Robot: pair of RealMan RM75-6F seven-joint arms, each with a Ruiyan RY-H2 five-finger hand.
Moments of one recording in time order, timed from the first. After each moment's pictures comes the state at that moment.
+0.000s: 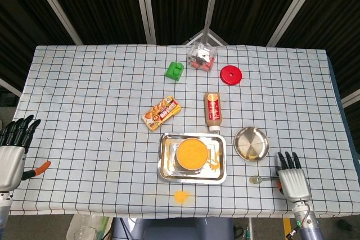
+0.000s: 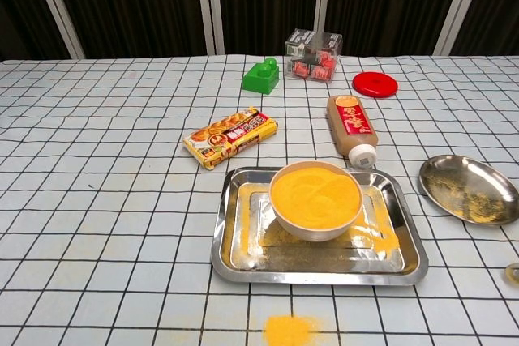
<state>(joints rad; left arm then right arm) -0.09 -1.05 -0.06 -1.91 1.53 1.54 0.27 0.11 -1.52 -0.01 -1.28 -1.42 1.29 -0.46</state>
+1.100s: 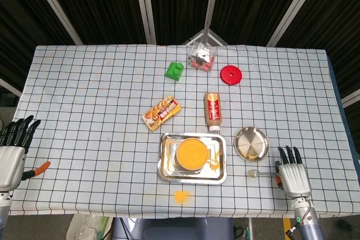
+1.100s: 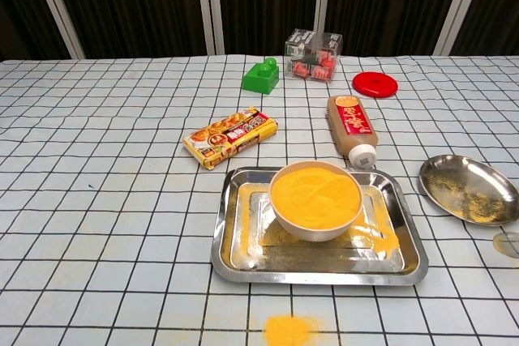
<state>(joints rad) -0.09 -1.06 -0.06 -1.88 1.53 1.53 0.27 0.12 -1.46 0.03 -1.43 -1.40 1.32 -0.48</state>
